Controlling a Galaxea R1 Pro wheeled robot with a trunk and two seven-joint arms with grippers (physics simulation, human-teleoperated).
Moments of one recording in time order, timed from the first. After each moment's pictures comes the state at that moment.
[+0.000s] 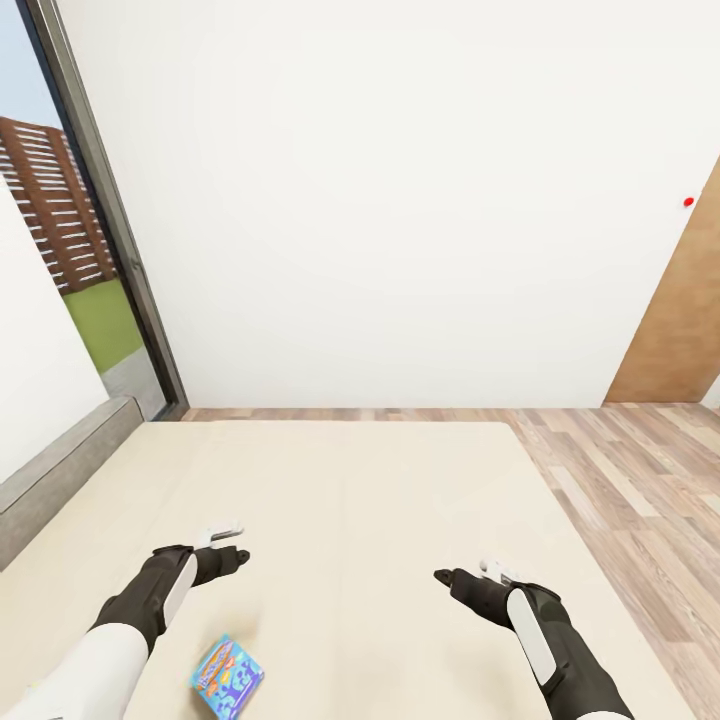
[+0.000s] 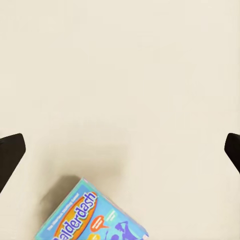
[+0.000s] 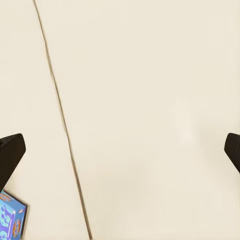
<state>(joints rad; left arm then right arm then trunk) -0.66 0.08 0.20 -0.56 0.01 0.52 -0.12 -0.42 0.03 -0.17 -0.90 -0.39 0.66 0.06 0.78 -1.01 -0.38</state>
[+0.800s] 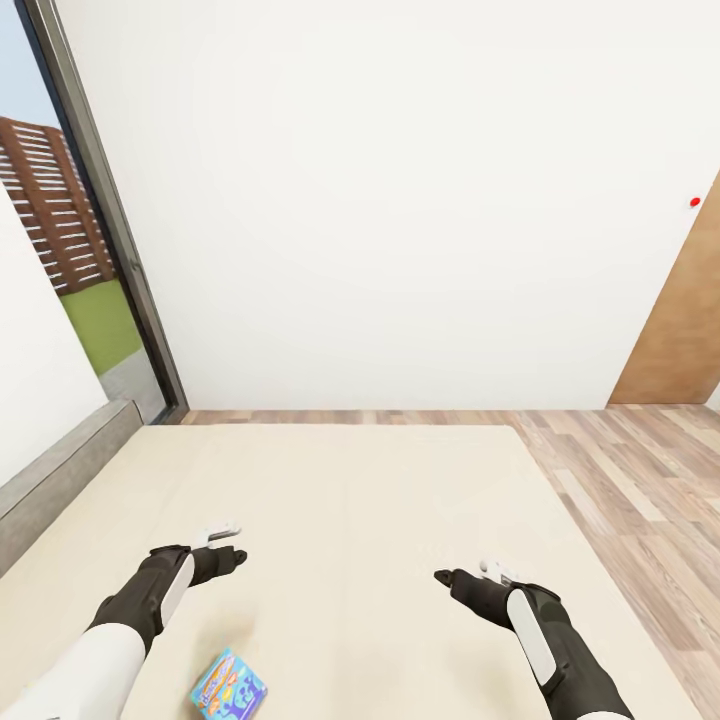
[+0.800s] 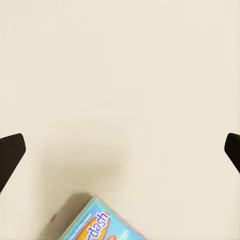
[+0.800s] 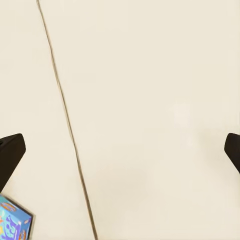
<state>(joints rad) -0.66 0.08 0.20 -0.56 0.01 0.52 -0.12 -0.42 0.03 -0.17 -0.89 -0.39 0.66 0.06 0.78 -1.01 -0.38</state>
